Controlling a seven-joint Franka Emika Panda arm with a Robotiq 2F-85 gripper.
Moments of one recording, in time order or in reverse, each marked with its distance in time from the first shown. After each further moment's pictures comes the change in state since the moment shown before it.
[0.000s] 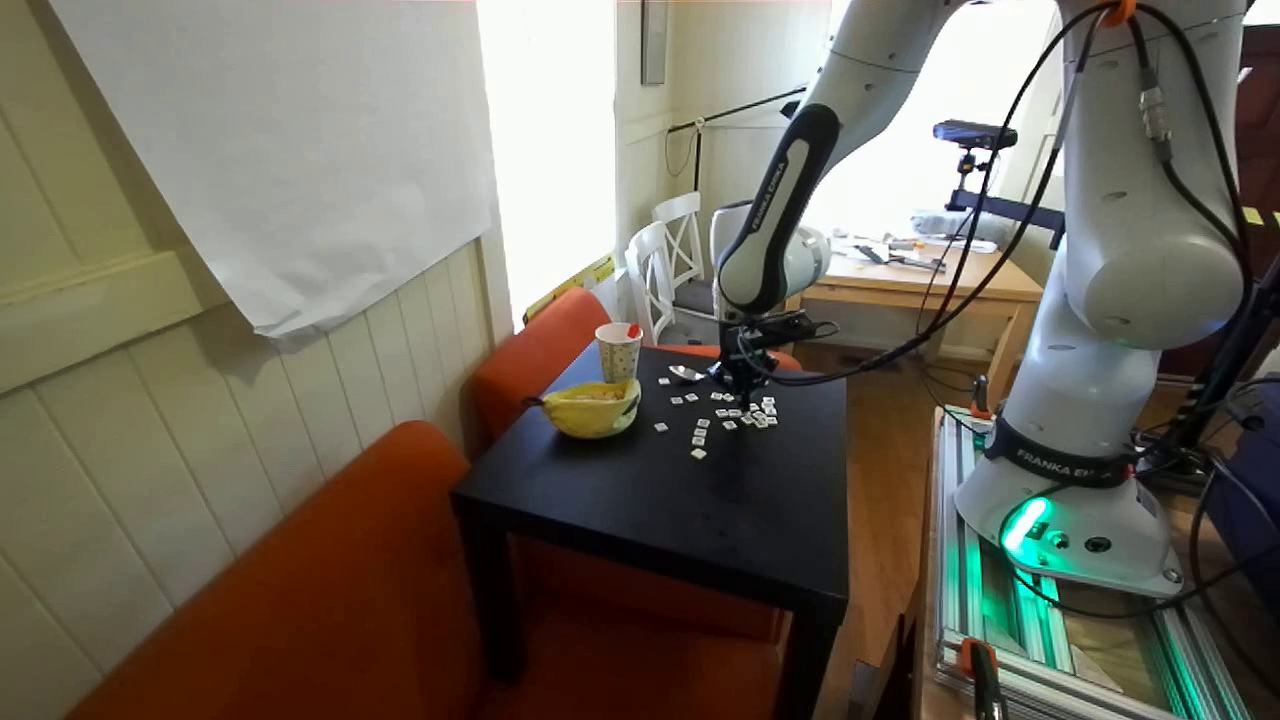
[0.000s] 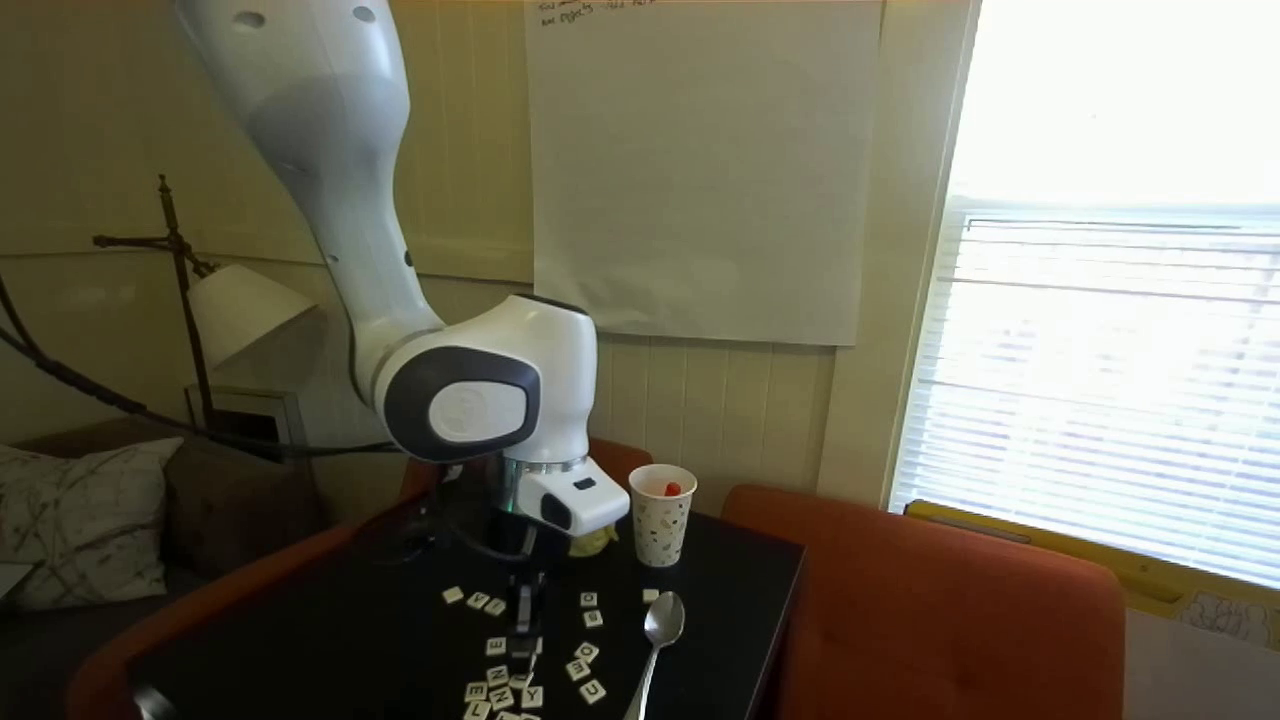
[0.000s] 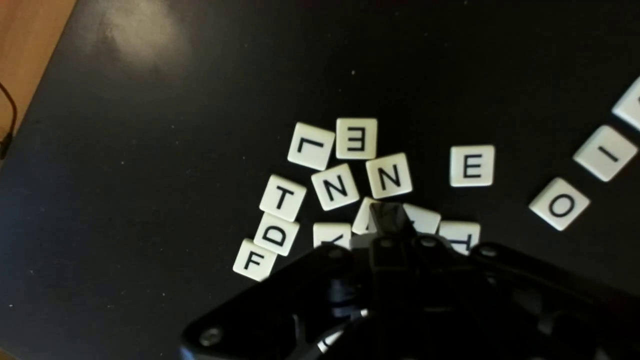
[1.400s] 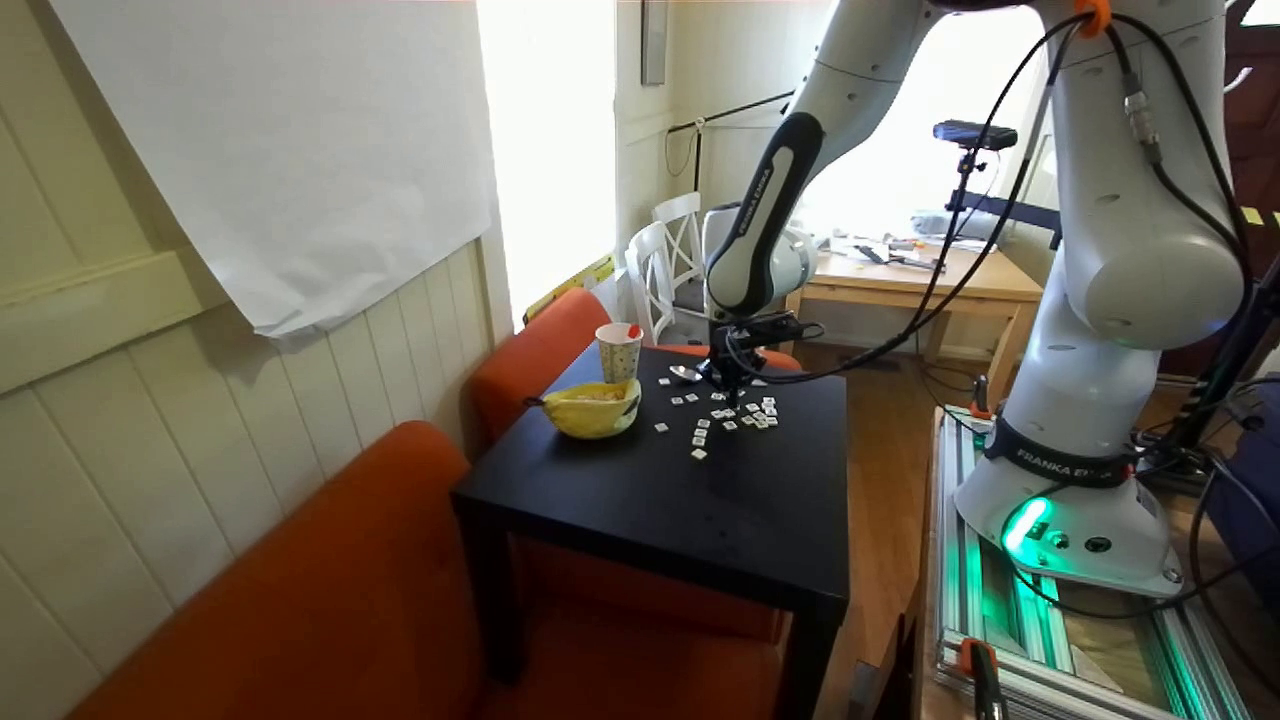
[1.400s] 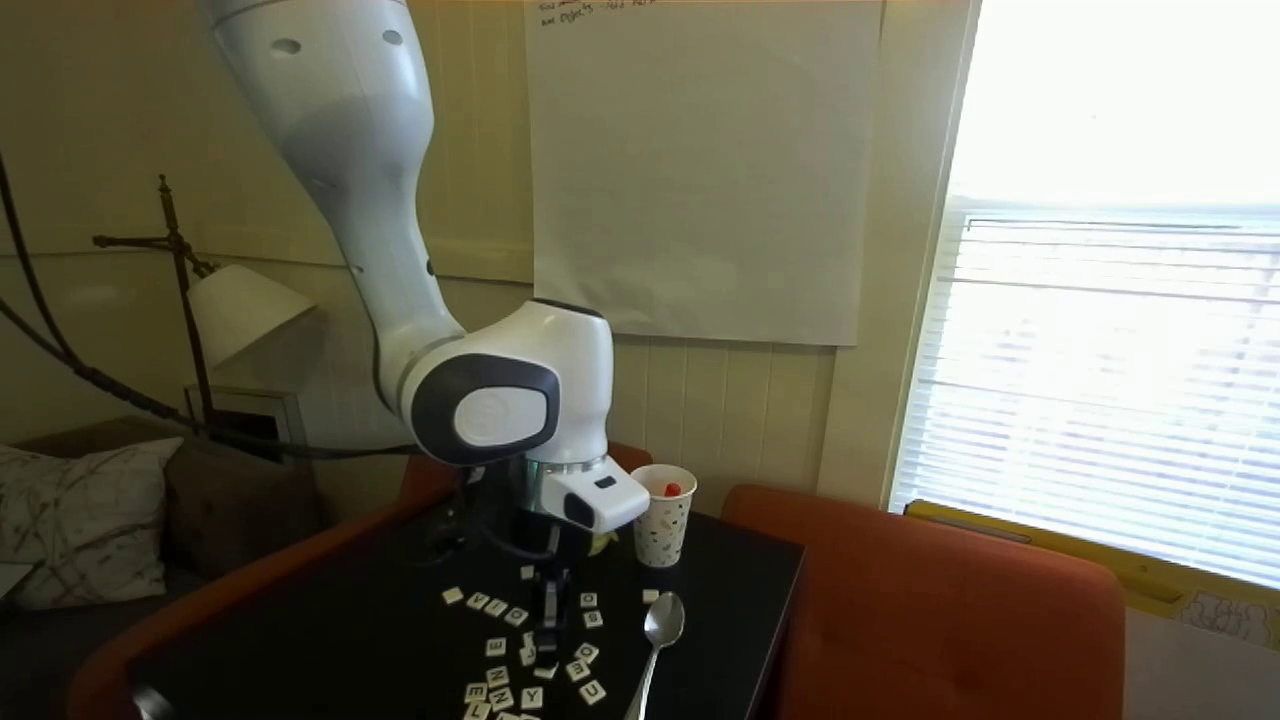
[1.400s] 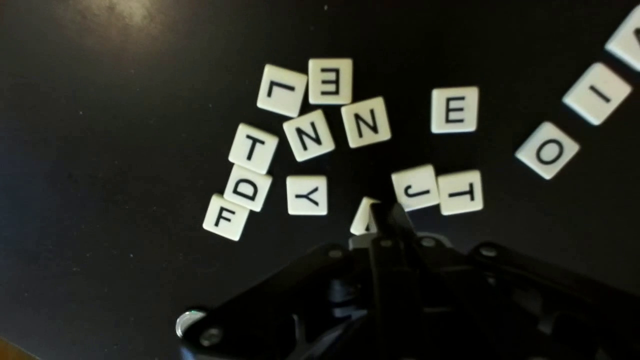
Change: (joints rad) arm 0.002 0.052 -0.004 0.061 0.014 0.027 -0.009
